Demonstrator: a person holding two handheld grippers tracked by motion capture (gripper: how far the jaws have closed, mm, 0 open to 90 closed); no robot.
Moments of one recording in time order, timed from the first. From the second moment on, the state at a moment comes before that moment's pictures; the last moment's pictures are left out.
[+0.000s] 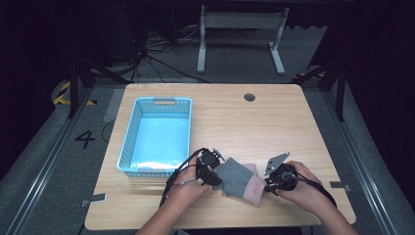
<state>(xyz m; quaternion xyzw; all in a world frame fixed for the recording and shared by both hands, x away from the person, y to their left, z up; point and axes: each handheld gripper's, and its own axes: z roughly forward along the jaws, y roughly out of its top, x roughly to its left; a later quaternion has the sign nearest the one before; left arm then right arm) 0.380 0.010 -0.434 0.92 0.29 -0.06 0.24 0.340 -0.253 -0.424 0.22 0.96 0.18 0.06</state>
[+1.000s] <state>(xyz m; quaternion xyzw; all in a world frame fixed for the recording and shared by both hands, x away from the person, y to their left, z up) 0.365 0.015 -0.406 0.92 0.28 -0.03 0.26 0.337 -0.255 -0.404 0.26 0.94 0.22 0.06</state>
